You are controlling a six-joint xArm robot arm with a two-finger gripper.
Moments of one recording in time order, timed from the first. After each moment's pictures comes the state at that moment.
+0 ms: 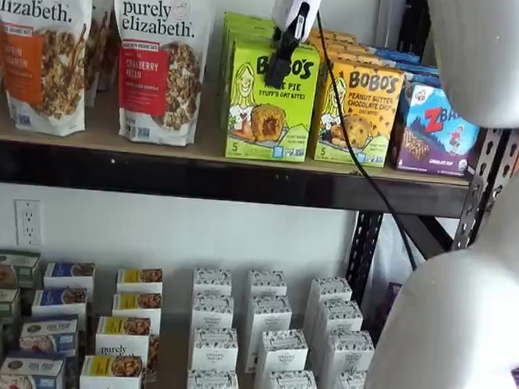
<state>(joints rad) 0.24 -0.07 -1.68 0.26 1.67 -1.29</state>
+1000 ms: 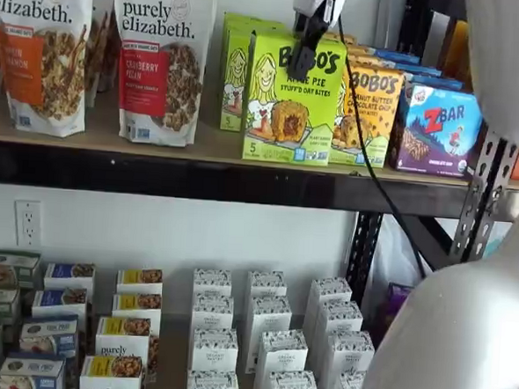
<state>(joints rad) 0.20 -0.22 -1.61 0.30 1.82 -1.29</state>
